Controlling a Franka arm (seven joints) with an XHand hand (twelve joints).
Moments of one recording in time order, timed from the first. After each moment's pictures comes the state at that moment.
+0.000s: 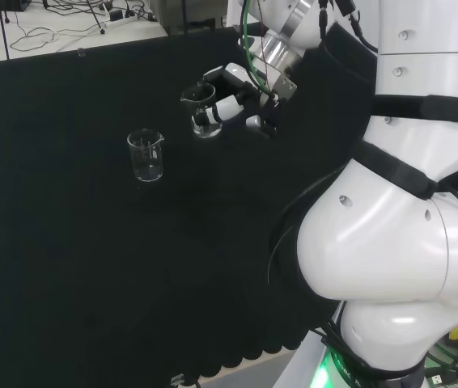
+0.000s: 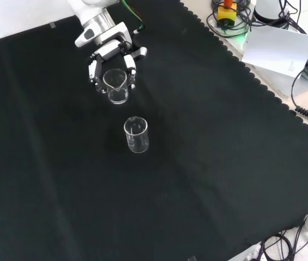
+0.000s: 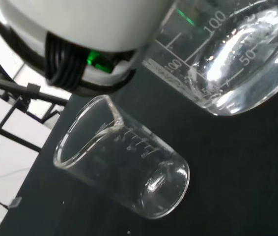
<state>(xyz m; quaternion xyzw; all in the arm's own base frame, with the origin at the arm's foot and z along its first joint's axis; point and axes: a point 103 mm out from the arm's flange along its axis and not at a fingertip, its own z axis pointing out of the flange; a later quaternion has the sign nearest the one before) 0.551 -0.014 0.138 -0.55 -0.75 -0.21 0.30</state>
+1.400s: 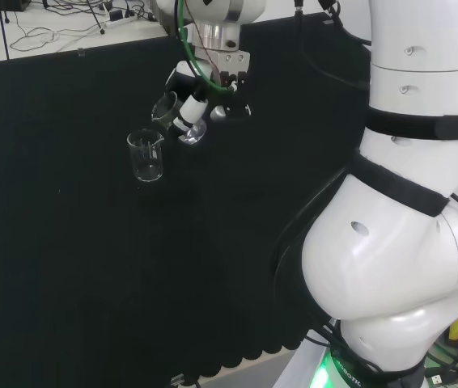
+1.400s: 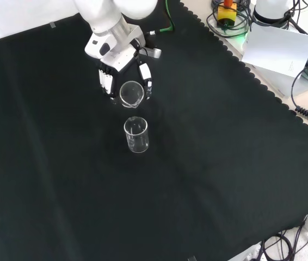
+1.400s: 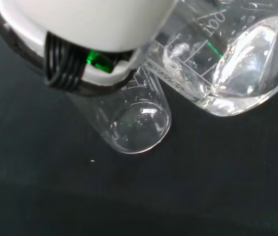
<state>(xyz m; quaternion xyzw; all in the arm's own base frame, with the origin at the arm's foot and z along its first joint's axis) 0.539 0.054 0.175 -0.59 -0.78 0.01 0.19</state>
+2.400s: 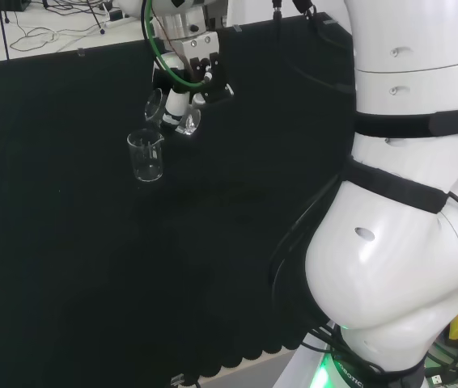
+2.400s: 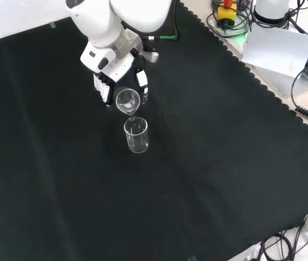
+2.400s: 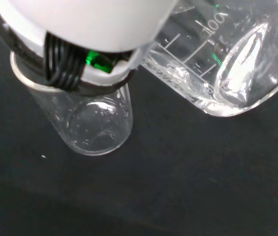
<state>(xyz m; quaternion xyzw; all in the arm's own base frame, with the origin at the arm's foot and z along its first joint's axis) 0.561 0.076 0.194 -0.60 -0.78 0.14 0.12</state>
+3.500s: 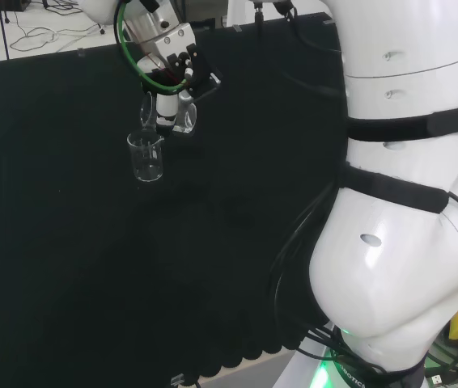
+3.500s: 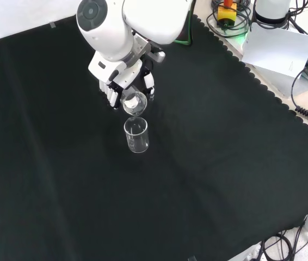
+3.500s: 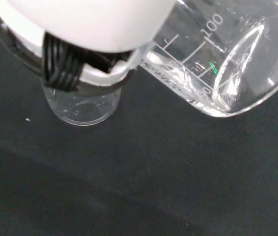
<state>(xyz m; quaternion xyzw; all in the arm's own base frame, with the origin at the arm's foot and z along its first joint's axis) 0.554 0.102 0.212 -0.58 -0.78 0.23 0.07</state>
